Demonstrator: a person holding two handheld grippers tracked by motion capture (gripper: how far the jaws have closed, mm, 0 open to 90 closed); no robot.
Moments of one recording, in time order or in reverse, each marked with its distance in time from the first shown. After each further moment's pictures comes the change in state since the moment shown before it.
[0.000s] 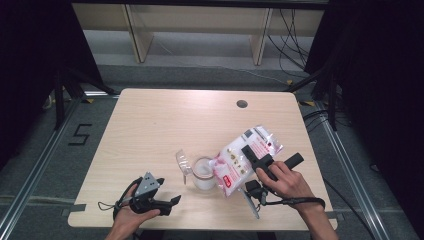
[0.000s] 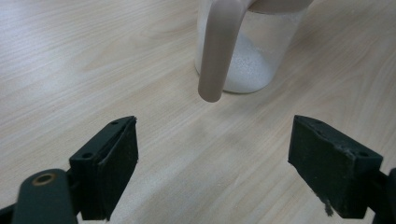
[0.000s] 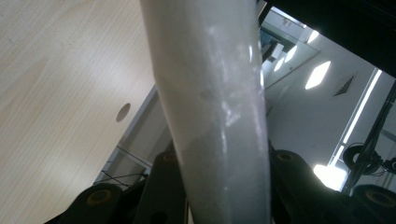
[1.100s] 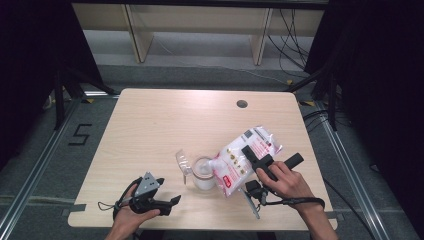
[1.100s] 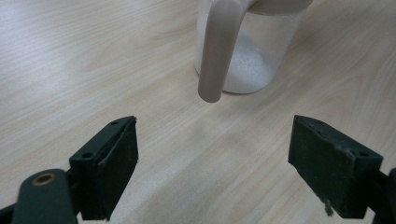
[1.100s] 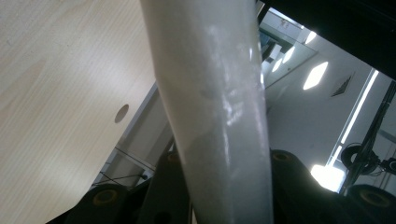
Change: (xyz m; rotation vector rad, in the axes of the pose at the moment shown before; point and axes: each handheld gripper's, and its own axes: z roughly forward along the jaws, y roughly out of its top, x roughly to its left) left arm 0.001 0.000 -0.001 0.004 -0.002 0.010; right arm 0.001 0.000 0.001 -0.007 -0.003 0.005
